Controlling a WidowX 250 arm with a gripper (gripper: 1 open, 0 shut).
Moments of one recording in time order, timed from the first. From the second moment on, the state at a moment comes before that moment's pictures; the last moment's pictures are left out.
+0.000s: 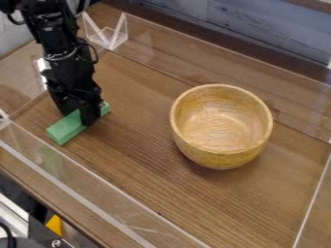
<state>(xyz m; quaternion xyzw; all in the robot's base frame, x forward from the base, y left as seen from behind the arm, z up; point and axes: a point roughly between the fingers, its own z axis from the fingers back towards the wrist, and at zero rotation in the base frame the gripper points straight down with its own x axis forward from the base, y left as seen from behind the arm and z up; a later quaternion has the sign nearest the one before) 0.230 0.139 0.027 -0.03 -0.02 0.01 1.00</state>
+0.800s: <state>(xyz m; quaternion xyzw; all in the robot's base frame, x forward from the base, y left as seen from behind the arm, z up) 0.240 0.077 0.113 -0.06 -0.03 0.00 1.00</state>
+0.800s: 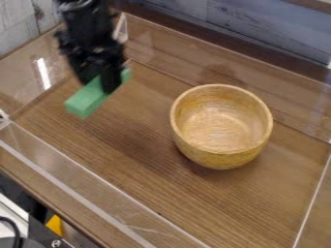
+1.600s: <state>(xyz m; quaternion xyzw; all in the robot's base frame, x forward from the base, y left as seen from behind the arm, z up) 0.254 0.010 0.136 -0.05 -0.06 -0.03 1.00</state>
